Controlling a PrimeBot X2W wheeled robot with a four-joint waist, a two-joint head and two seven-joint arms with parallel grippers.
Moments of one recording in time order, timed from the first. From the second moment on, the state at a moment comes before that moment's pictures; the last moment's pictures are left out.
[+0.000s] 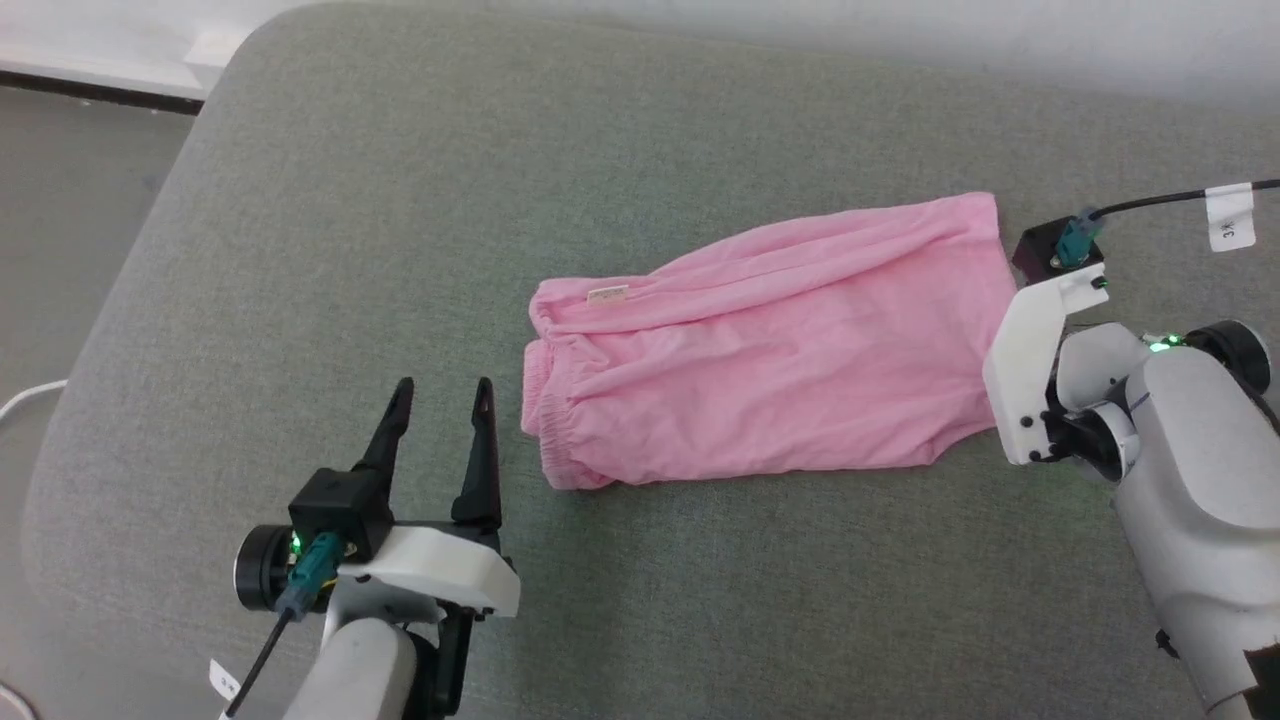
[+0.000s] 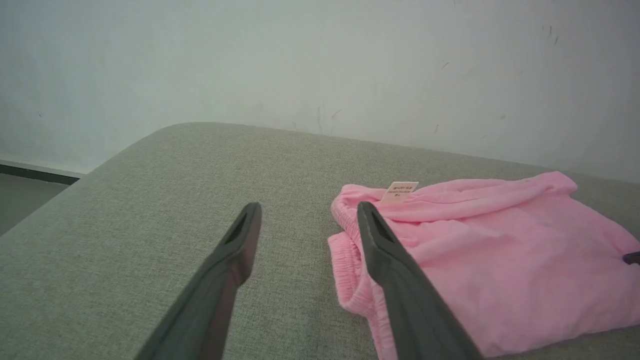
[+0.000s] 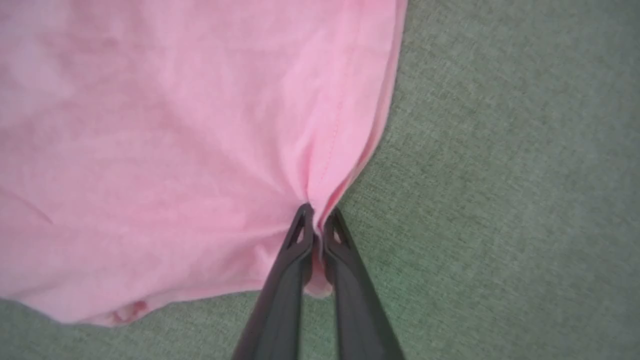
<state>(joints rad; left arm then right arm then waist) -0.19 0.16 -0.28 0.18 -0.32 0.15 -0.26 -0.69 -0.24 0.22 0.70 0.20 0.13 0.74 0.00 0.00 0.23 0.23</state>
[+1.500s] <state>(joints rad) -0.34 0.23 -0.28 0.23 -0.57 0.15 0.64 -0.46 -0.31 0.25 0.36 0.45 0.13 0.70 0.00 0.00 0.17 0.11</state>
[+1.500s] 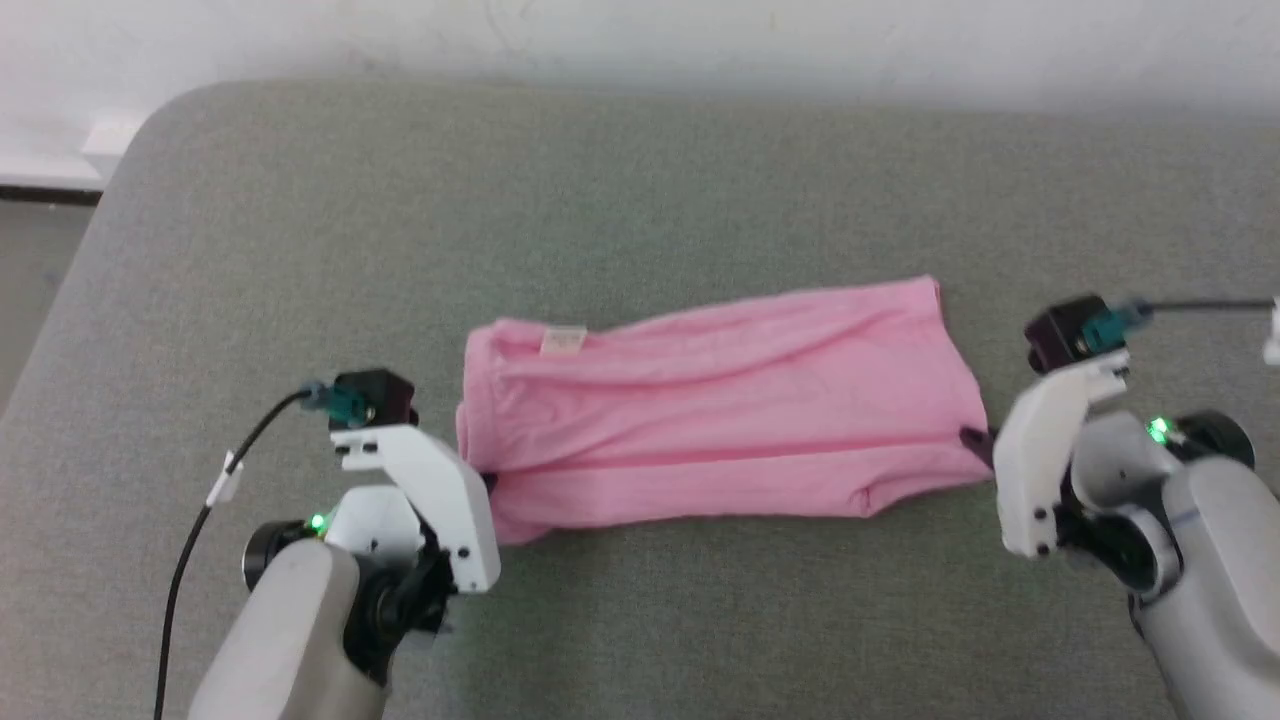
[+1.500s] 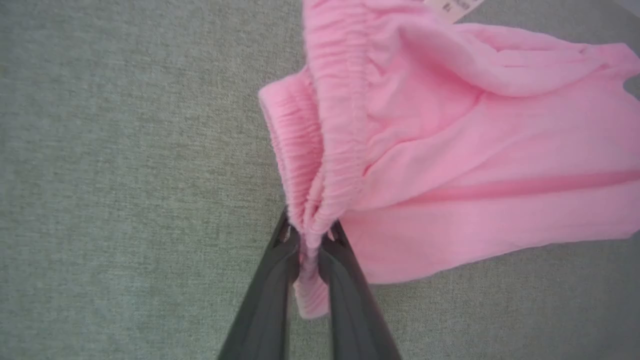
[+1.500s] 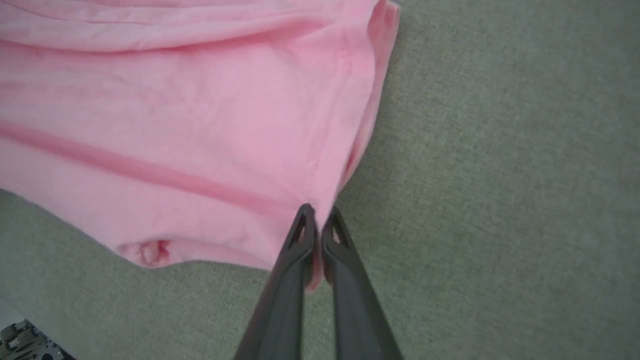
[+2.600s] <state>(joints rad) -0.24 0.33 -0.11 -0.04 -0.55 0.16 0.36 -0.06 -0.19 -0.11 -0.04 0.43 0.13 0.80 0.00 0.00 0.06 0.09</state>
